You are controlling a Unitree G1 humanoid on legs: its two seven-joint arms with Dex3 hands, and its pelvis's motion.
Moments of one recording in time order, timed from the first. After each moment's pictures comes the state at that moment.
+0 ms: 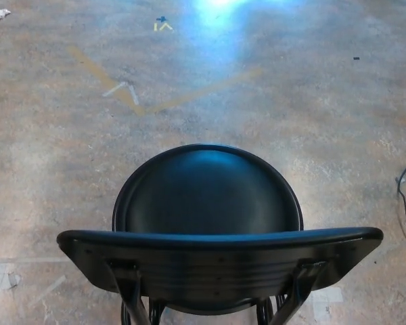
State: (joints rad) left_arm -0.03 0.25 0.09 1.33 0.07 -0.01 -0.03; right_arm 0.00 -0.22 -0.34 1.33 0.01 -0.11 0.12
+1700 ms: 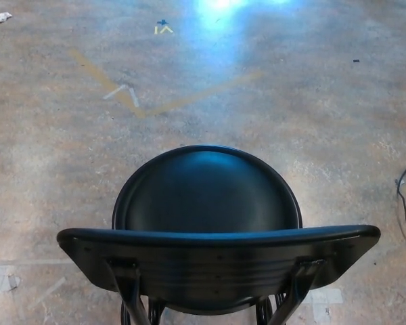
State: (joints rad) left_arm 0.01 0.24 0.09 1.35 0.08 -0.02 -0.03; right_arm 0.06 -0.23 -0.36 1.34 0.02 -0.14 0.14
